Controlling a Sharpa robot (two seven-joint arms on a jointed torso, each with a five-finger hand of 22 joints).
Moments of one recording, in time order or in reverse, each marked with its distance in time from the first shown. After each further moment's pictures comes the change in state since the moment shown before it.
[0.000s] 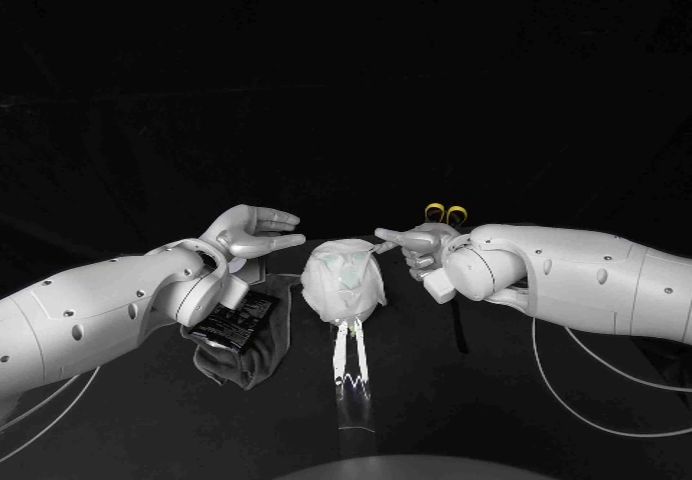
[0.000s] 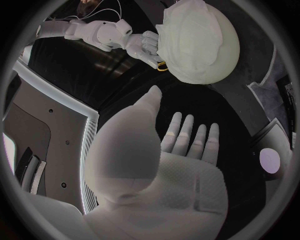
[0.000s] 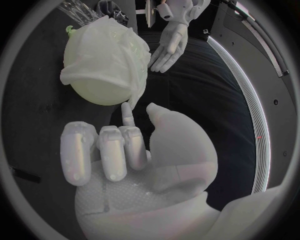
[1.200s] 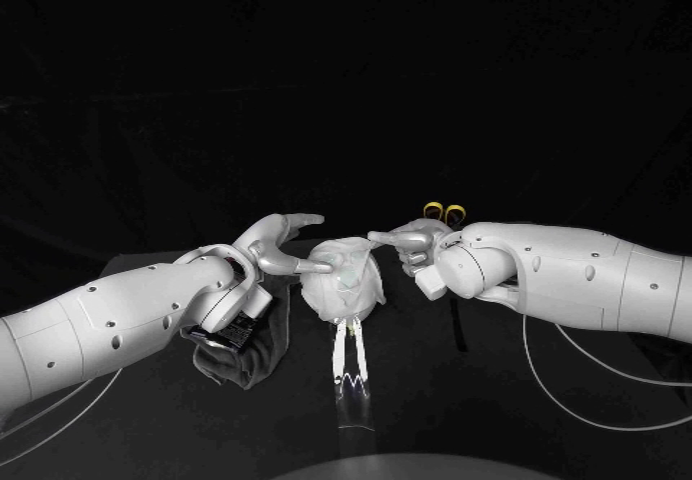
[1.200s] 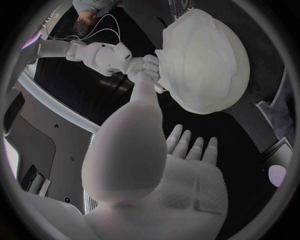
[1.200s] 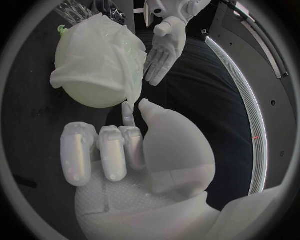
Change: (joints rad) left arm -0.027 0.086 0.002 -0.026 -0.162 0.034 -0.017; left_hand 0.149 -0.109 -0.352 0.189 0.000 -0.280 0.018 -0.078 -0.079 -0.381 -0.053 -0.026 -0.021 -0.199 -0.062 -0.185 -0.070 0.000 -0.283 0.007 -0.031 -0.054; right arm 0.000 0.030 0.000 -0.017 0.005 -0.020 0.029; right_hand 0.143 0.015 0.017 -0.083 -0.032 0.025 -0.007 0.000 -0.002 0.001 0.001 0.000 0.000 0.000 0.000 0.000 0.000 0.000 0.000 0.004 0.013 0.000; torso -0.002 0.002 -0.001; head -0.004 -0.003
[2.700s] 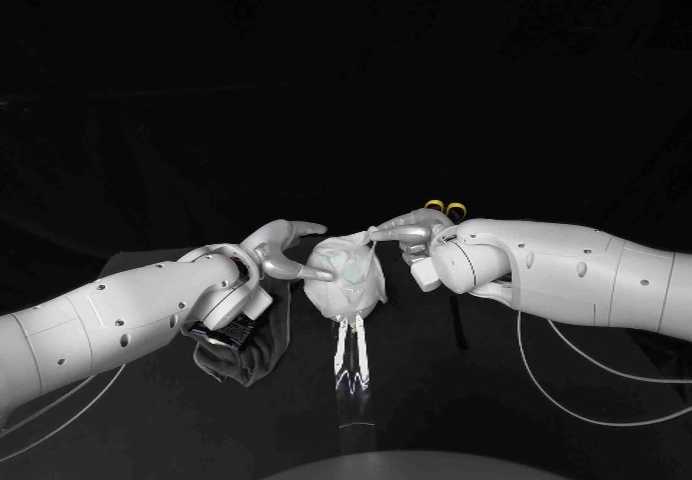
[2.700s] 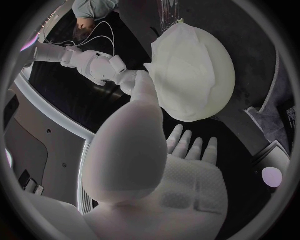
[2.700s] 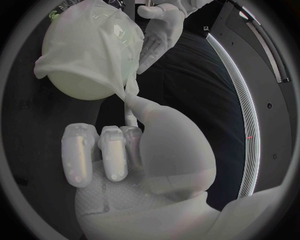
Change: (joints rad) left arm -0.005 0.018 0.000 -0.024 -0.054 0.054 -0.087; left_hand 0.008 0.000 0.000 0.000 0.000 -0.006 0.015 0.003 0.001 -0.004 0.025 0.000 0.000 -0.011 -0.018 -0.004 0.000 0.000 -0.007 -0.007 0.000 0.000; right arm 0.000 0.026 0.003 -0.021 -0.001 -0.093 0.062; right_hand 0.103 0.020 0.182 -0.199 -0.007 0.100 -0.051 0.072 0.065 -0.001 -0.038 0.000 -0.001 0.000 -0.029 0.001 0.000 -0.015 0.004 -0.030 0.019 0.000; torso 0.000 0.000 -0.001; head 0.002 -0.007
